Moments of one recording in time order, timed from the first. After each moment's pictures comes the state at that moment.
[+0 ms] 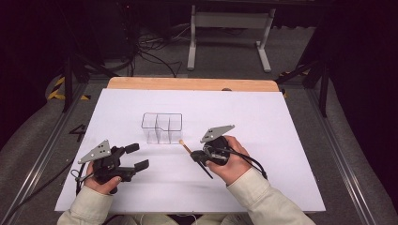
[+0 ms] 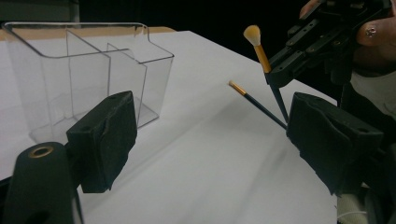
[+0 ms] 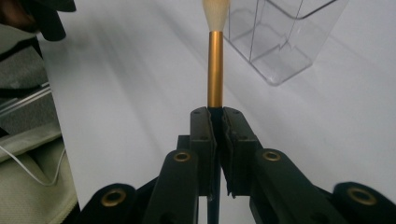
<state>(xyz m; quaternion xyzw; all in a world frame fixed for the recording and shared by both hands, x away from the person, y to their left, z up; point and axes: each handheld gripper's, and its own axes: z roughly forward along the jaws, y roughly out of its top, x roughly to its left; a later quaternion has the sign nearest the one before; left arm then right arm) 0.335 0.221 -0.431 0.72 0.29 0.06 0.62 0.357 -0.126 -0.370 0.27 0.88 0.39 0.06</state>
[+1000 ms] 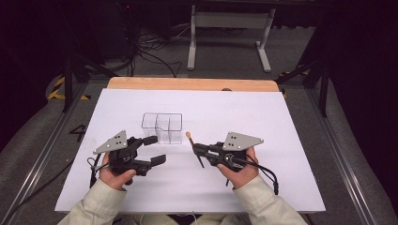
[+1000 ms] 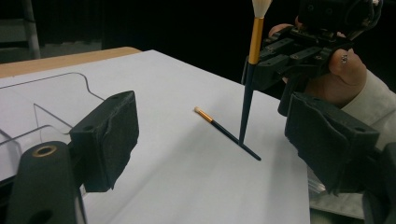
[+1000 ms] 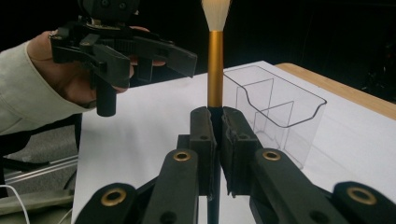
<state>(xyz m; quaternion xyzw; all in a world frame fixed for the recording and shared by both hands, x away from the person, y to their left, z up) 0.347 0.176 -0.401 0.73 0.23 0.04 0.65 0.342 -0.158 -0.377 0.17 0.78 0.59 0.12</state>
